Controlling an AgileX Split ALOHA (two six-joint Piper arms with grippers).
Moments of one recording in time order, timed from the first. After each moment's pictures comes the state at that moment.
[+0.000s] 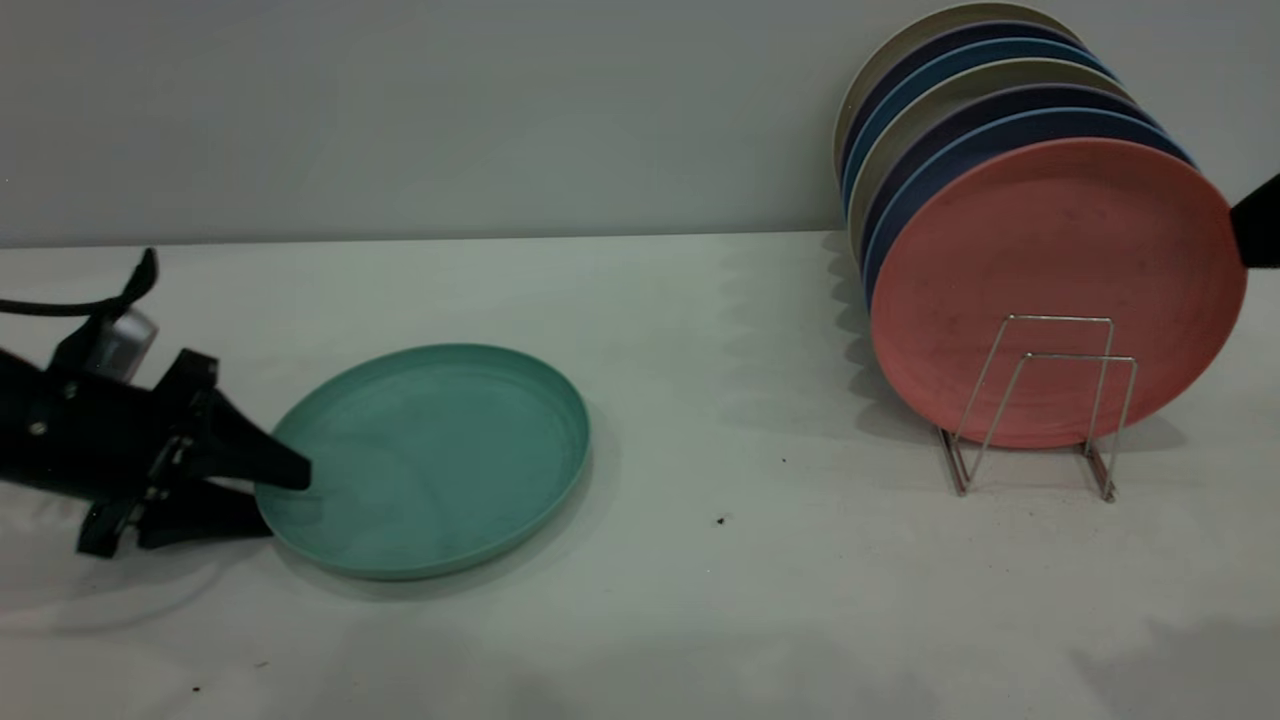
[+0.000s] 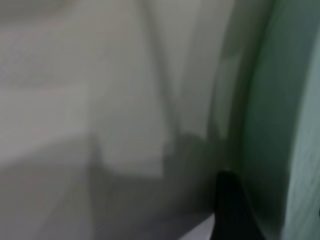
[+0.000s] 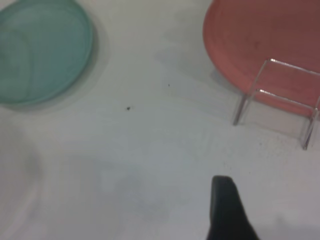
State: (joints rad) left arm 0.27 2.40 -1.10 -1.39 0.74 1.20; right arm 0.07 1.15 -0.53 0.88 0.38 -0.92
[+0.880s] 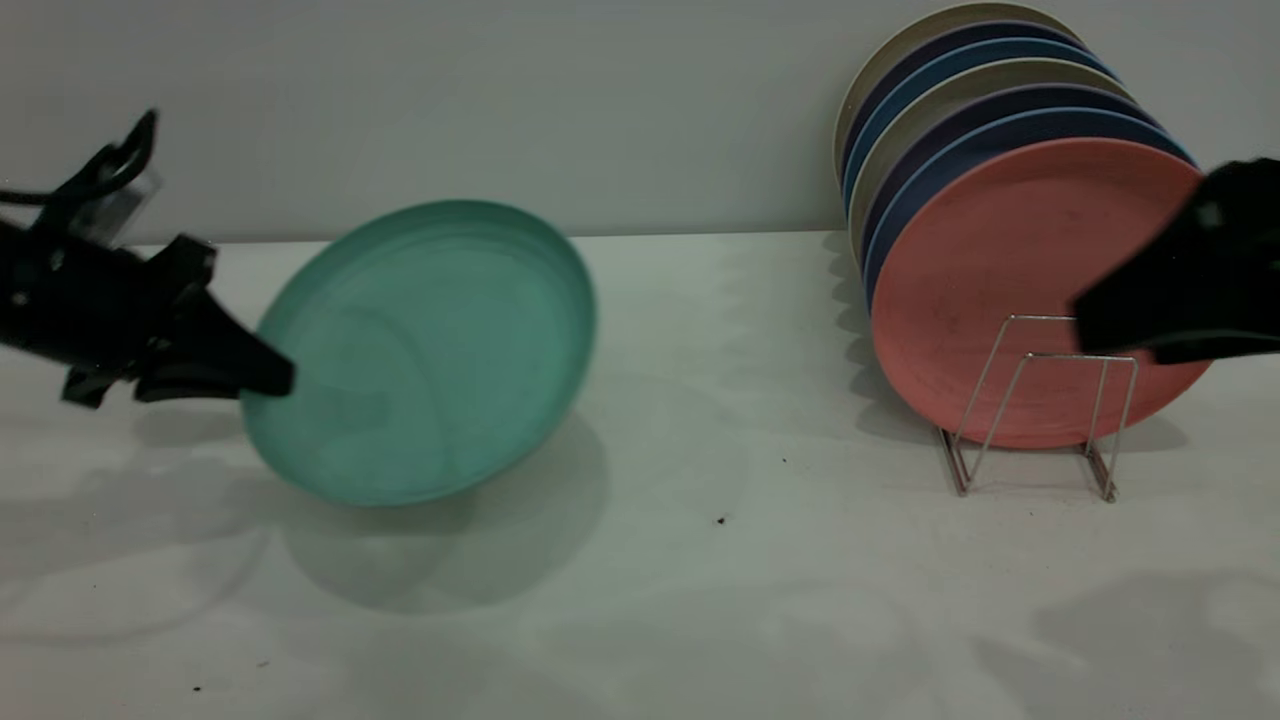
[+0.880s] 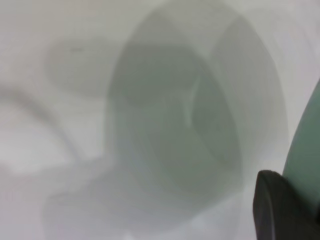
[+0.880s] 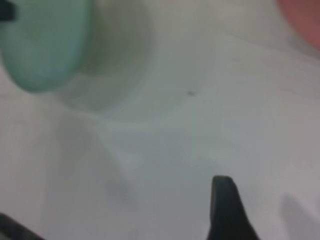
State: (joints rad) left arm 0.19 2.19 -1.12 -1.26 0.70 1.21; right arm 0.07 1.44 -0.53 1.46 0.50 -1.40
